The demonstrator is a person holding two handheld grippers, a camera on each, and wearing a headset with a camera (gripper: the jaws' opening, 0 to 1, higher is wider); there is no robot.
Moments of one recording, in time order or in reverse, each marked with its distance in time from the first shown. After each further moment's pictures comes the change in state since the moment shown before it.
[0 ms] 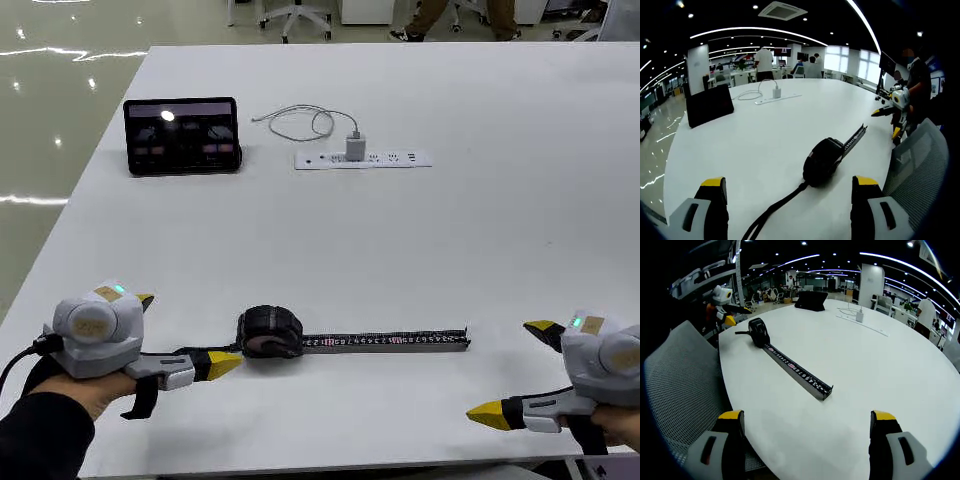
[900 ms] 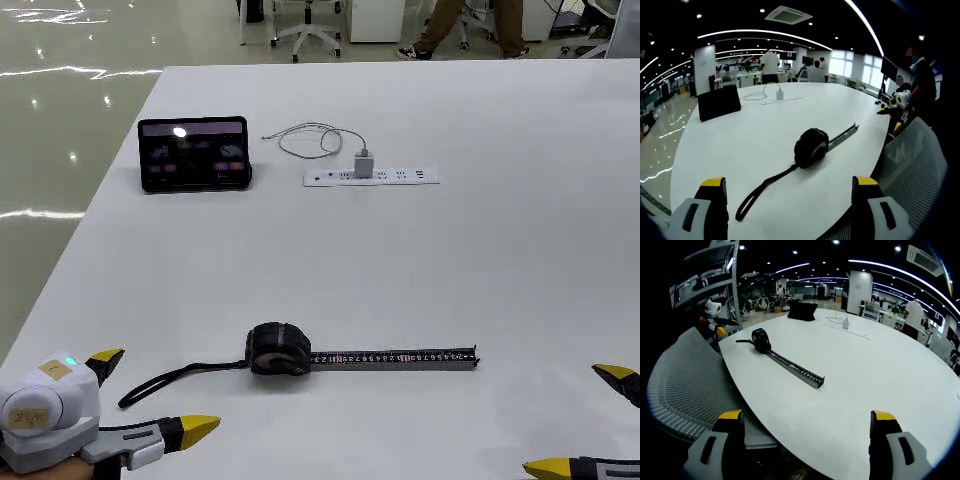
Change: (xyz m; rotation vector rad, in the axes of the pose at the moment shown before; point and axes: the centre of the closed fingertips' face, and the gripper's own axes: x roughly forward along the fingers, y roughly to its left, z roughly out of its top) left arm -0.053 -0.018 -0.022 -0.020 -0.024 0.028; right arm -0.065 0.008 -0.014 0.040 -0.069 -0.084
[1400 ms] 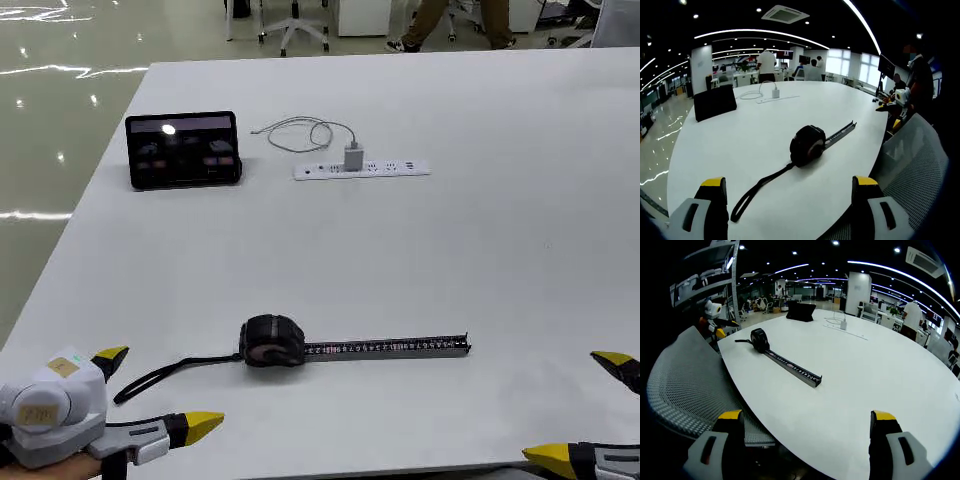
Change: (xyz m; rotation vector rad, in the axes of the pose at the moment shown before) left arm 0.006 -0.003 -0.005 0.016 0.005 -0.018; right arm -0.003 0.003 0.004 -0.002 -0.010 -0.017
